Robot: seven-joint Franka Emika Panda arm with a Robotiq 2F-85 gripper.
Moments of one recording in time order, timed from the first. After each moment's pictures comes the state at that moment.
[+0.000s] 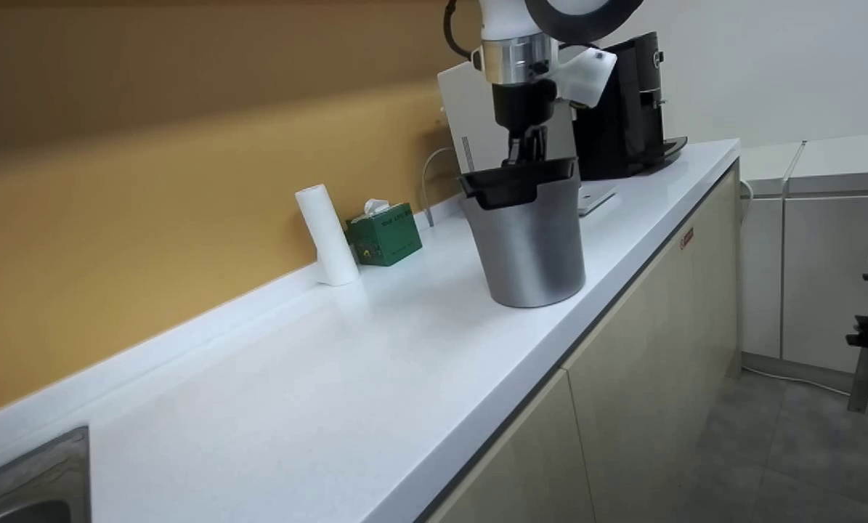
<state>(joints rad) -0.04 -0.08 0.04 -2.46 -0.34 2.65 -0.01</state>
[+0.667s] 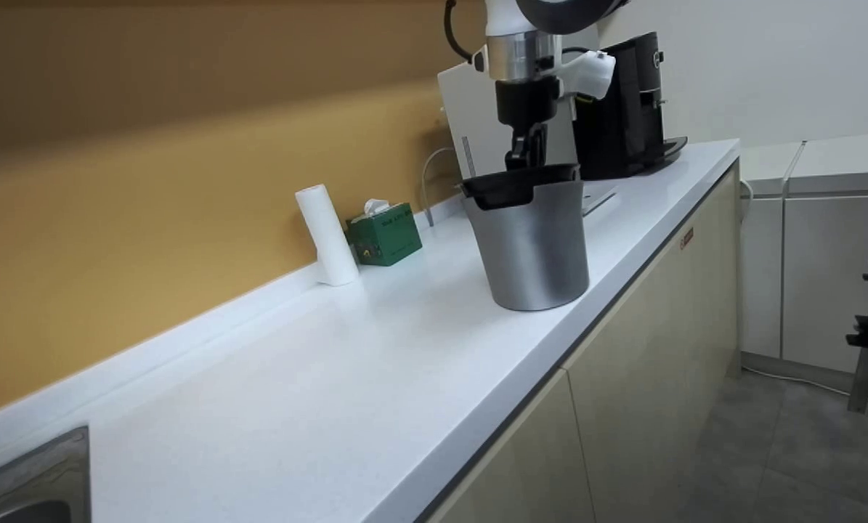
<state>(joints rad) -0.03 -0.09 0.02 -2.46 -0.18 2.63 -0.21</state>
